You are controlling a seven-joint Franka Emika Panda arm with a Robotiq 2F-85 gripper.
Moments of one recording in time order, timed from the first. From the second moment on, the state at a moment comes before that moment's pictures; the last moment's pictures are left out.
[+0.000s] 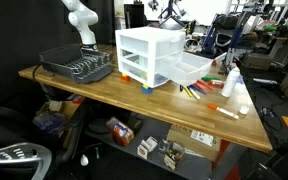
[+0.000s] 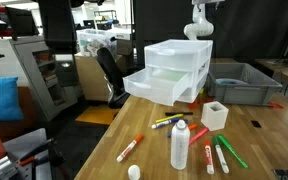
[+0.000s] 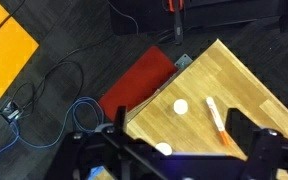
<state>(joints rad) -0.18 -0.62 -0.07 -2.66 -0.28 1.93 -0.02</state>
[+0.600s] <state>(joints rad) -0.13 -0.57 -0.15 -2.66 -0.07 2.17 -0.03</state>
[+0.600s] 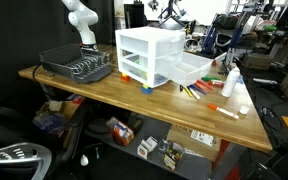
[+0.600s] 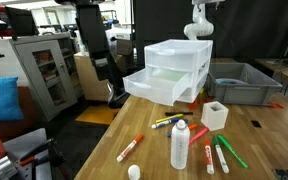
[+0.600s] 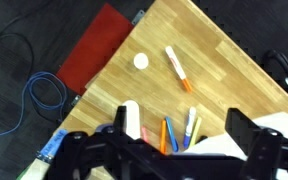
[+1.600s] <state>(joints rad) 0.05 -0.35 -0.29 -2.58 0.44 2.51 -0.19</state>
